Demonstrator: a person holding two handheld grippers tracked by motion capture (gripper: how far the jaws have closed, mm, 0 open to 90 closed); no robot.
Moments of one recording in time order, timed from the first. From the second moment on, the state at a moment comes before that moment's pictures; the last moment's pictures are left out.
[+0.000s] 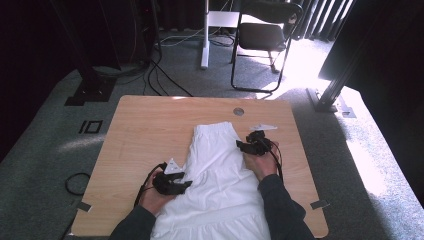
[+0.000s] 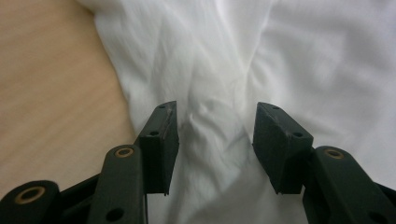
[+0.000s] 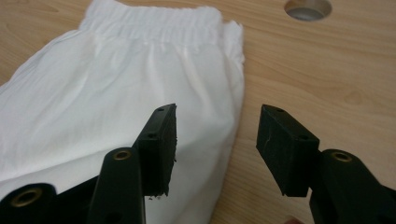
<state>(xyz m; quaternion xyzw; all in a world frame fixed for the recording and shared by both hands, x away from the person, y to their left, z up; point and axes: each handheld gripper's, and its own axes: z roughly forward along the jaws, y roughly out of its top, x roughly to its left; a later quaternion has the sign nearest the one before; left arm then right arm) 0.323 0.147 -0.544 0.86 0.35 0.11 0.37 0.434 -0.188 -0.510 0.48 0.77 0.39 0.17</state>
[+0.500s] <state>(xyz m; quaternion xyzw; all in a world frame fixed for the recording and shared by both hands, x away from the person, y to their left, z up) 0.448 0.112 -0.509 0.81 0.42 0.16 0.38 0.476 -0.163 -0.529 0.51 0.77 0.34 0.17</state>
